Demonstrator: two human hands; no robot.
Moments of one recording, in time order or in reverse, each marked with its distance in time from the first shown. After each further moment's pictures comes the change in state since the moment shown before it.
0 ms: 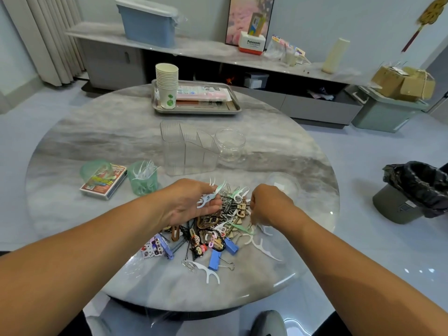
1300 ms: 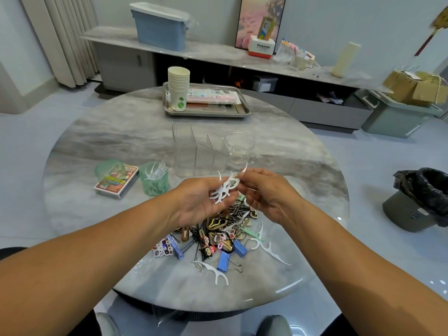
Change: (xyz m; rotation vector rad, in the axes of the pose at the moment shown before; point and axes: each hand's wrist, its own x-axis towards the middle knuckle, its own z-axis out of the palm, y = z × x) left_hand -0.008 0.002 0.000 -0.327 -0.152 0.046; right_hand -0.017 -0.037 -0.029 1.572 -0.138 0.125
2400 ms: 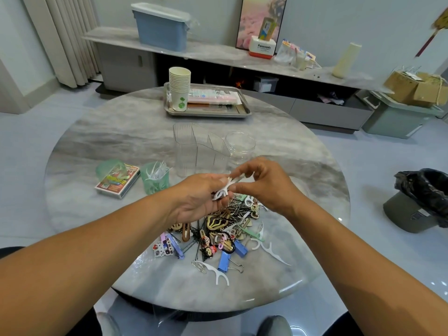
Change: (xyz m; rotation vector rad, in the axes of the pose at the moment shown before) left_hand 0.002 0.005 -0.003 0.178 -0.035 0.056; right_hand 0.001 -0.008 -0.012 -0.870 -0.099 -0.705
